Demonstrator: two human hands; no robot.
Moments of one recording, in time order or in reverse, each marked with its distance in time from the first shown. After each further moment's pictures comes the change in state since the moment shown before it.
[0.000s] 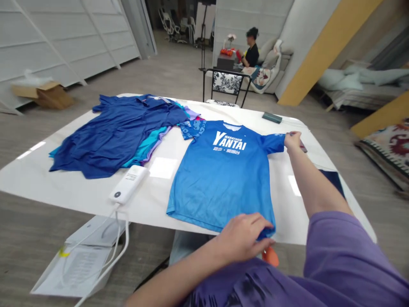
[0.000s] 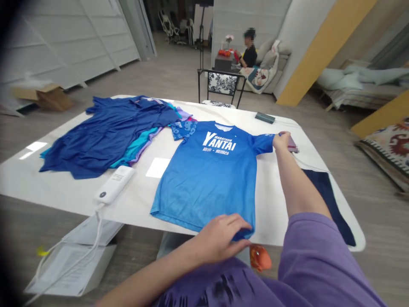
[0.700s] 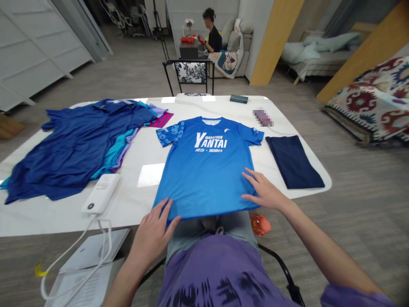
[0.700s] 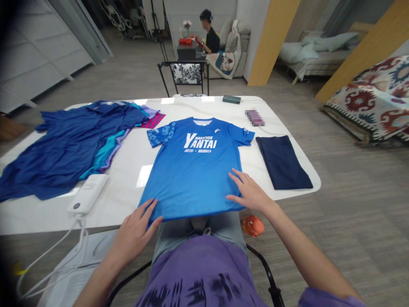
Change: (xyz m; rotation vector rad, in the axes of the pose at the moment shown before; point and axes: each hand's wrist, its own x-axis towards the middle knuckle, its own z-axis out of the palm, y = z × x) left_hand -0.182 -0.067 -0.065 0.698 0.149 -0.525; right_hand -0.355 0.052 -0.177 -0.102 -0.709 -0.539
